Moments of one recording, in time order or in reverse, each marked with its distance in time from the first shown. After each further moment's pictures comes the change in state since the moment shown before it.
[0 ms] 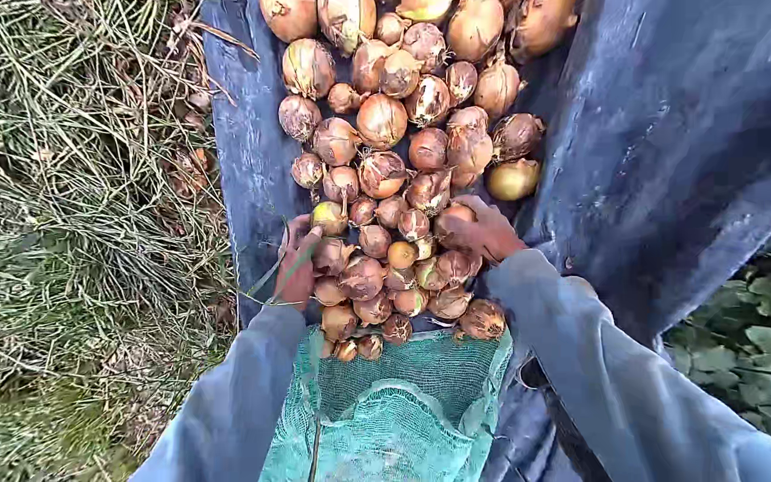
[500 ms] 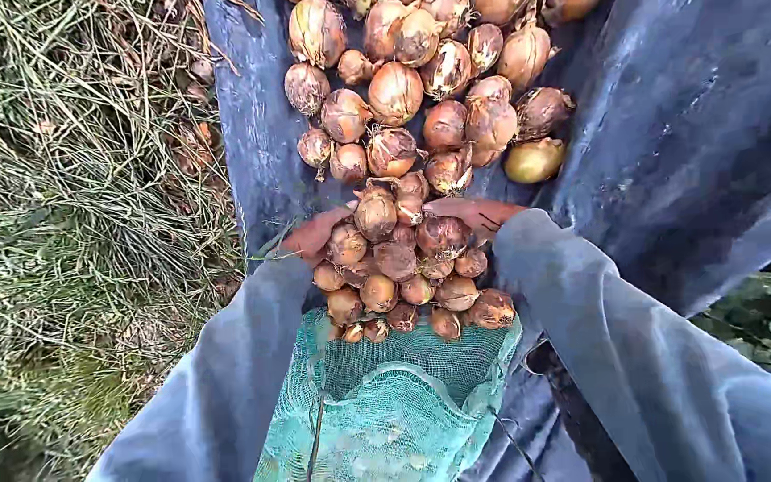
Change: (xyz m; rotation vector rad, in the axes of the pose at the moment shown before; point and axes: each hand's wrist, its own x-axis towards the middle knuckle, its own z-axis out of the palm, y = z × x) left_hand 0.017 0.039 0.010 0.083 -0.457 -0.455; right_hand 0.017 -0.025 0.015 0.205 -0.478 0.026
